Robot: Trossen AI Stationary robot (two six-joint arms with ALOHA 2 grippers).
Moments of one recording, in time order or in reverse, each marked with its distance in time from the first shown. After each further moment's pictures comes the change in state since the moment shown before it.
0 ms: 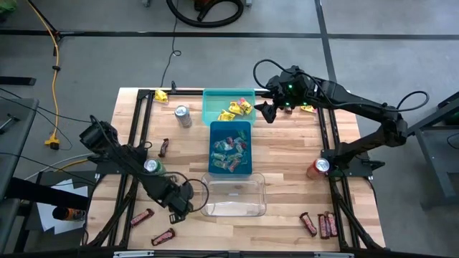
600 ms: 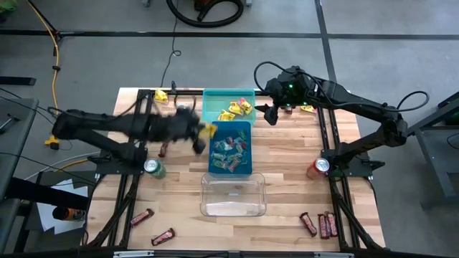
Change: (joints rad) left arm 0.587 -0.460 0.177 0.210 -0.453 0.545; right arm 0.000 -0.002 0.000 0.013 -0.006 -0.225
